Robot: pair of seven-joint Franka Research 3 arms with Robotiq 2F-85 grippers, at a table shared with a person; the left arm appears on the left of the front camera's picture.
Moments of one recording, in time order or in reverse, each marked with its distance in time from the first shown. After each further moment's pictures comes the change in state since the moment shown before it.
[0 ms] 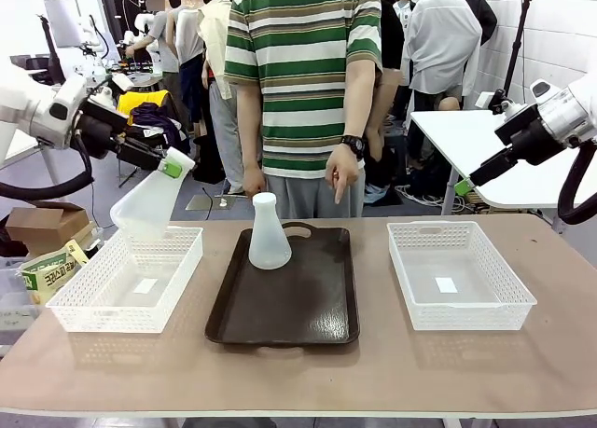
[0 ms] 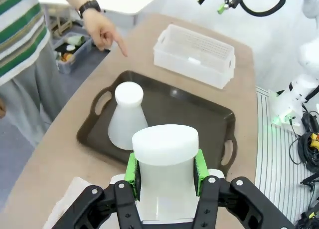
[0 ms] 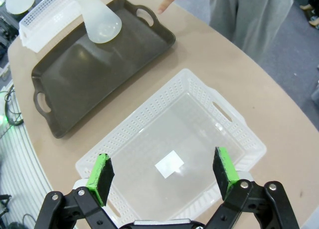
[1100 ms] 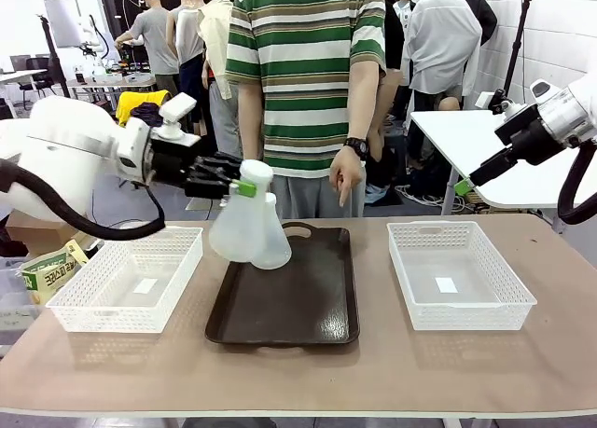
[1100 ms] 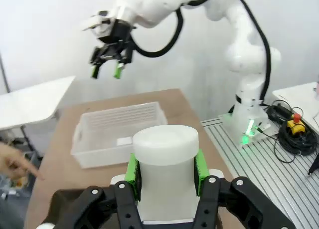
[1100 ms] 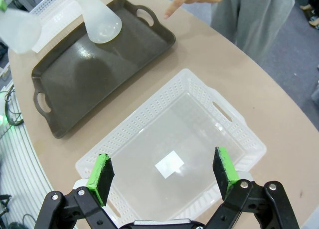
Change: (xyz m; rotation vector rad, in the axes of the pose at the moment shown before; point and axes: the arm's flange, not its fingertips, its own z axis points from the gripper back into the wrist) left arm 0.015 -0.063 -0.146 -0.421 -0.334 -0.421; right arm 0.000 0.000 0.000 0.000 0.000 0.000
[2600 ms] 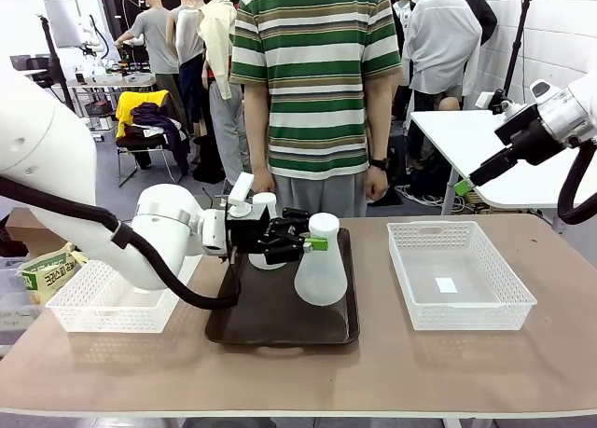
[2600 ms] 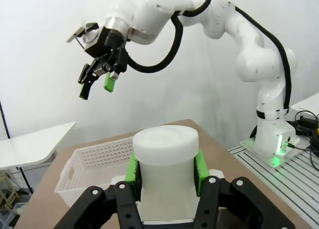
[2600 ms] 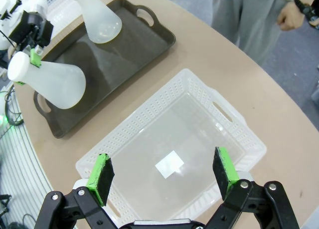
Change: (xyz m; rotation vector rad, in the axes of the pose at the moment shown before) left arm -0.120 0.022 -0.130 0.008 -0.285 -0.120; right arm 0.000 0.000 0.000 0.000 0.000 0.000
